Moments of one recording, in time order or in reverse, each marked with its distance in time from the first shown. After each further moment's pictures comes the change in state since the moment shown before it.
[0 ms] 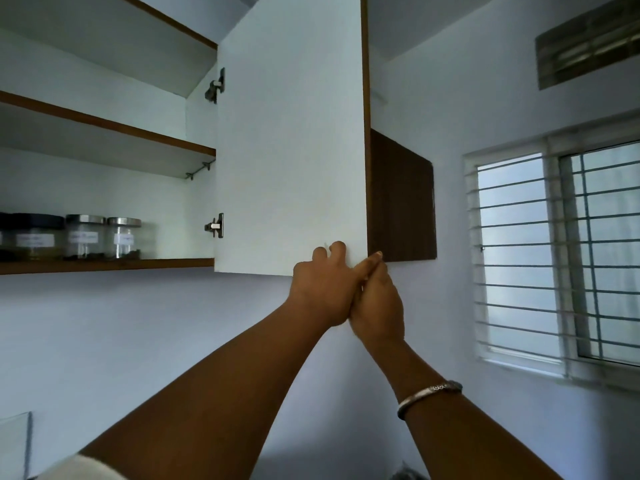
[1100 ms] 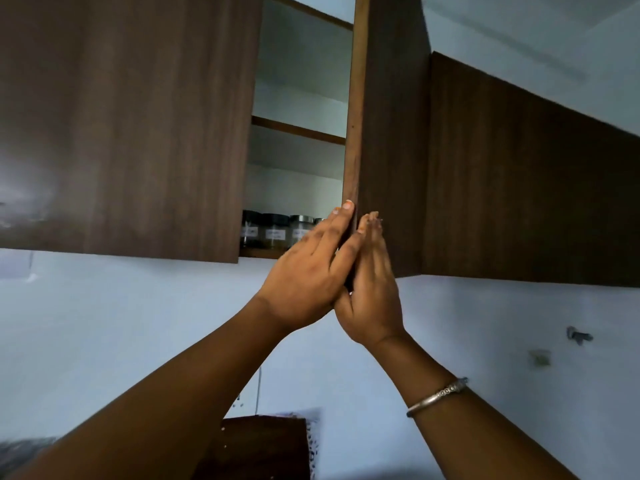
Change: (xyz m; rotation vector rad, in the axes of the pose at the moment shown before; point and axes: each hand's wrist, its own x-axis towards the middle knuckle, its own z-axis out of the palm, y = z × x) left_hand -0.215 -0.269 -0.071 0.243 0.352 -0.013; right_hand -0.093 -0.268 0.170 0.423 -0.009 -0.637
